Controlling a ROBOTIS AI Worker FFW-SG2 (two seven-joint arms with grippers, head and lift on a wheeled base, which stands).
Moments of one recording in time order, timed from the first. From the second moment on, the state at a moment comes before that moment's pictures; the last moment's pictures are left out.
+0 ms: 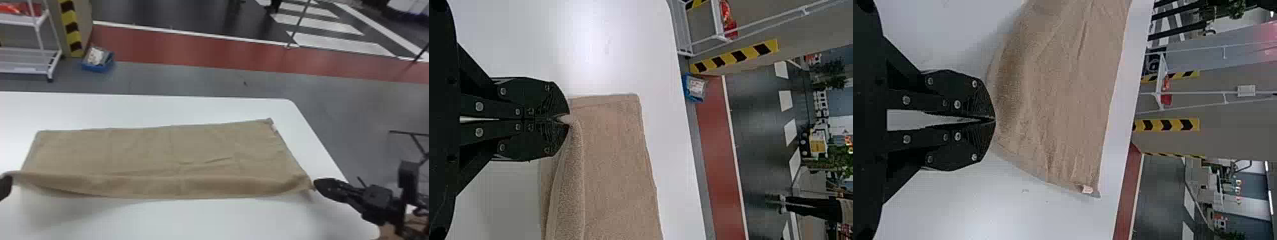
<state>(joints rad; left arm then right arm) 0.41 0.21 0.12 -2.56 0.05 1.23 -0.11 0.19 -0.29 -0.76 -1.59 0.18 0.25 1.36</state>
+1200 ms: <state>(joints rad) 0.42 0.21 0.12 -2.57 0.05 1.23 -0.12 0.21 -0.29 -0.70 -1.52 0.25 0.12 1.28</state>
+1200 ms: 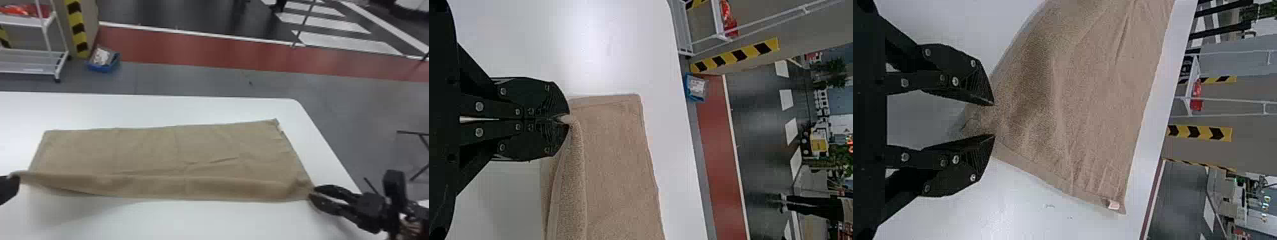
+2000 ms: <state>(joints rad) 0.42 0.21 0.13 -2.63 0.03 1.28 -0.11 0.20 -0.29 -0.82 -1.65 0.12 0.31 1.36</state>
